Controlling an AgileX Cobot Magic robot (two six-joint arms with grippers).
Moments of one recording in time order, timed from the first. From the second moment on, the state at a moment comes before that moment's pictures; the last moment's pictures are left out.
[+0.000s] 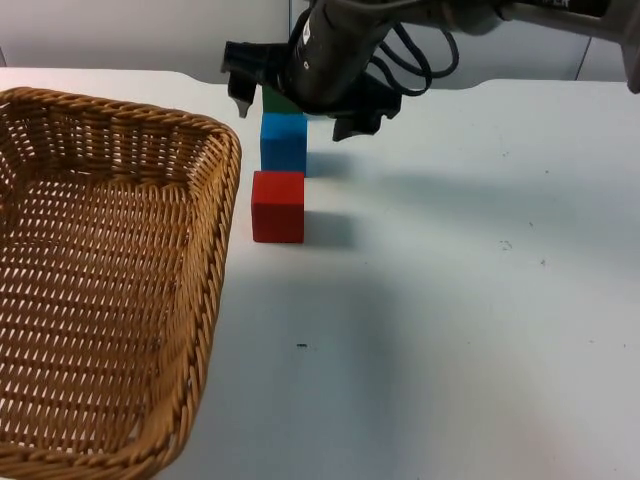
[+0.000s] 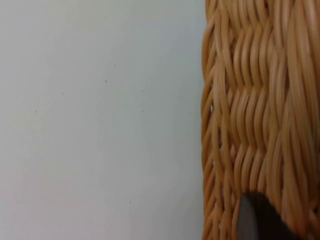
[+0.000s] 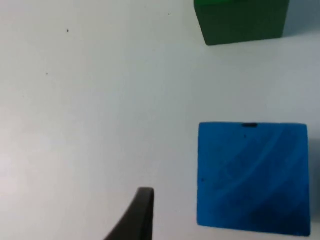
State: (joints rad) right arm 0.58 2.59 -2.28 -0.17 0.71 0.69; left arm 0.32 1.59 -0.83 -0.77 0.98 0.79
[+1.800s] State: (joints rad) right arm 0.58 2.66 -2.28 -0.24 0.61 0.65; left arm 0.32 1.59 -0.83 -0.77 0.98 0.79
